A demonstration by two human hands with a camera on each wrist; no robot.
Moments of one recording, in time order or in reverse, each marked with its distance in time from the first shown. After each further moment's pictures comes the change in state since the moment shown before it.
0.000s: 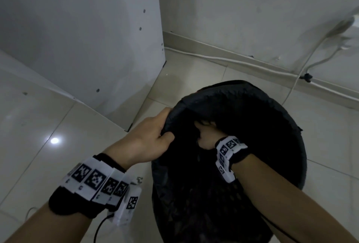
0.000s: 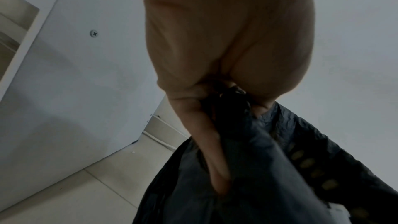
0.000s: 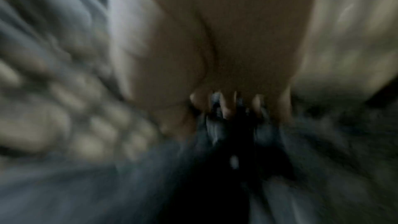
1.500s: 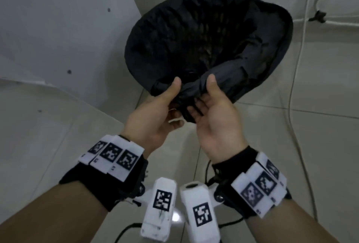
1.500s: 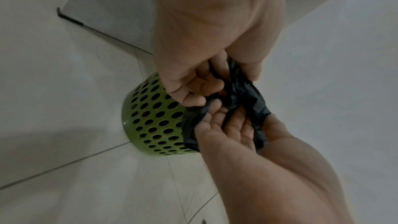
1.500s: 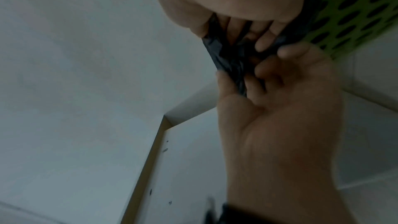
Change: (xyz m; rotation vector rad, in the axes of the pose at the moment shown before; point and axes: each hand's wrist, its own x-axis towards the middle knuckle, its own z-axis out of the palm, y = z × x) left_hand 0.024 0.003 0.104 -0.864 0.167 -0.243; right_hand -0.119 -0.029 0.048 2.338 0.480 -0.343
